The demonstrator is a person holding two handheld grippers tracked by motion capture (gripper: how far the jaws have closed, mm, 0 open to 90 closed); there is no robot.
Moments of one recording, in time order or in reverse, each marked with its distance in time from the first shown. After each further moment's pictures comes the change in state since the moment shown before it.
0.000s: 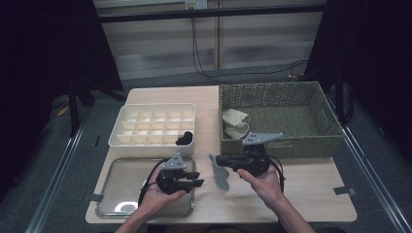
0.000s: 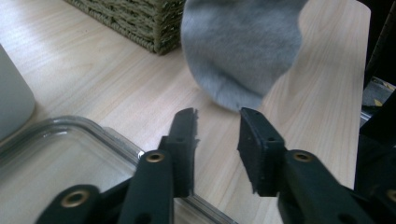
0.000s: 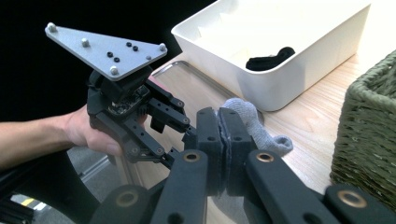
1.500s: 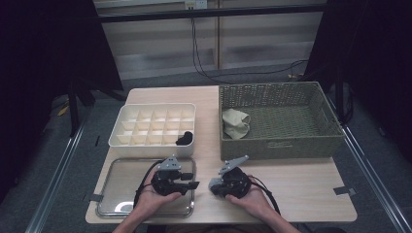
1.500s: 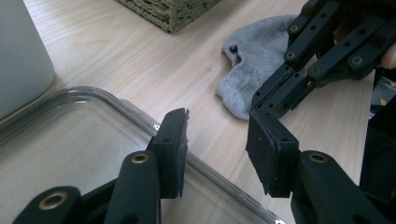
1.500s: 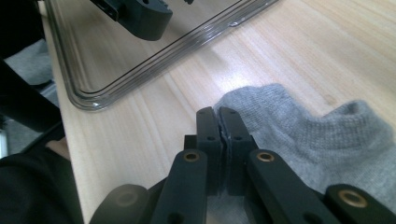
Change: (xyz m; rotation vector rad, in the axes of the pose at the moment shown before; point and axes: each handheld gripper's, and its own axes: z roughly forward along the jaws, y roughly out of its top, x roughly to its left) left arm 0.006 -0.012 -0.008 0.028 0.024 -0.043; right arm -0.005 -0.072 0.065 0.395 -0.040 -0.096
